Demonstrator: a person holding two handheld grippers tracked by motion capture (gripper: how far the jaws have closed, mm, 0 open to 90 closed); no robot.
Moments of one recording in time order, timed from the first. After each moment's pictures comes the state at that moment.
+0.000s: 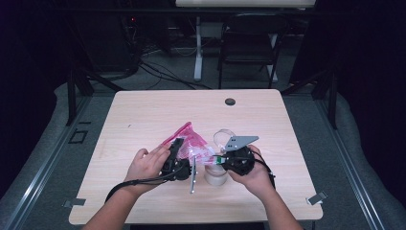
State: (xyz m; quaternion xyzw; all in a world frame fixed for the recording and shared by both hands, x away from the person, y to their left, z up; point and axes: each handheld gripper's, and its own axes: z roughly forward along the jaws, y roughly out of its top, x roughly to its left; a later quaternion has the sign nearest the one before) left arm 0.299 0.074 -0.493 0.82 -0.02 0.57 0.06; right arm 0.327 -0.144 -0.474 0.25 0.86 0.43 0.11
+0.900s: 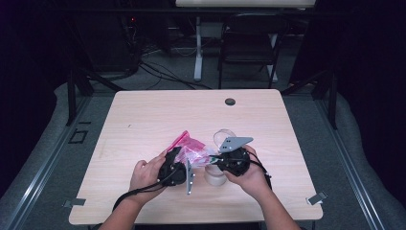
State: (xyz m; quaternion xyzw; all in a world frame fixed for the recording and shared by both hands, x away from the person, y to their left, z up) left arm 0.298 0.084 -0.524 0.84 0.06 0.53 0.12; right arm 0.325 -0.132 -0.475 0.25 0.86 0.42 0.13
